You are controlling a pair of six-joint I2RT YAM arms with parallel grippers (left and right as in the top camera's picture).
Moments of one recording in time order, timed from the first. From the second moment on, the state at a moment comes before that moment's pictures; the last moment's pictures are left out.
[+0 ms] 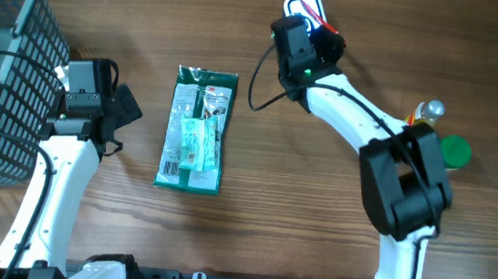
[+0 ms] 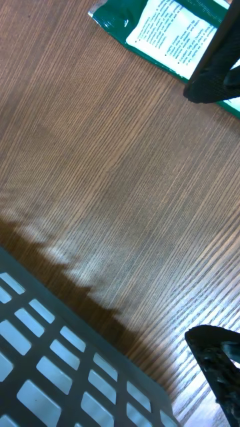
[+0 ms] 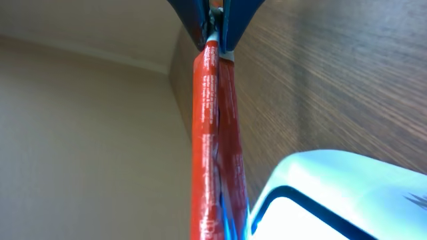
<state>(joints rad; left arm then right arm) 0.09 1.32 0.92 -0.65 -0.30 -0.42 0.49 2.13 1.50 -0.17 0.94 -0.84</state>
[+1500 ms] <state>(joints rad) 0.09 1.32 0.92 -0.65 -0.30 -0.42 0.53 2.03 1.50 -0.43 0.83 -0.78</state>
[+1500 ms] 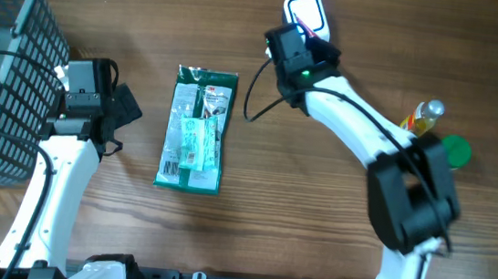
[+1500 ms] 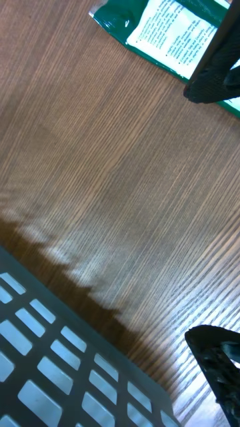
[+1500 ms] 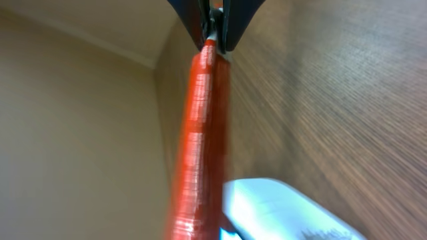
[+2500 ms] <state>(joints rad) 0.09 1.32 0.92 -0.65 -0.30 -0.42 0.38 1.71 0.94 -0.77 0.24 0.43</state>
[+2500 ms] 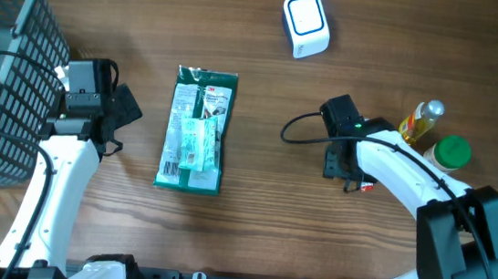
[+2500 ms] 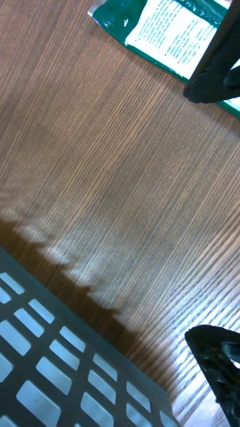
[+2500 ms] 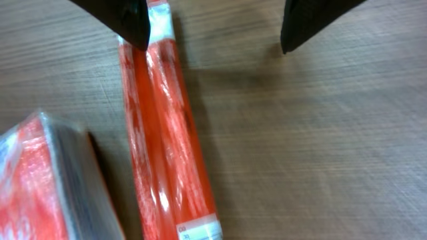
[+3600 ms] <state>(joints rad) 0.09 1.32 0.92 -0.65 -0.30 -0.42 0.37 1.68 0.79 -0.42 0.43 0.59</state>
